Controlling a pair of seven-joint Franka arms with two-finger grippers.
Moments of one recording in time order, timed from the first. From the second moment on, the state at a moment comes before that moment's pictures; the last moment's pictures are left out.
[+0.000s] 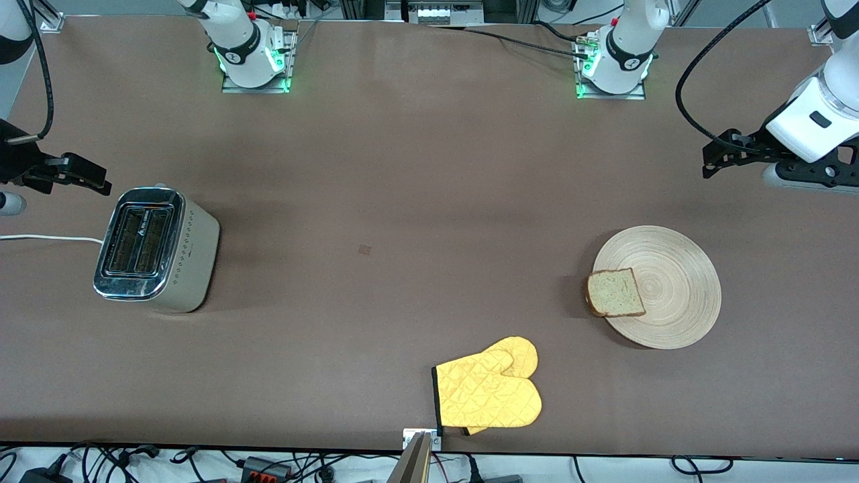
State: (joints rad) left arm 0.01 -0.02 -0.08 -1.68 0.01 1.65 0.03; right arm -0.02 0.12 -0.01 -1.51 -0.02 1.59 -0.02
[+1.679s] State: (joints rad) left arm 0.07 0.05 -0.06 -1.67 0.01 1.65 0.02; right arm -0.02 0.13 0.00 -1.51 -0.02 1.58 -0.02
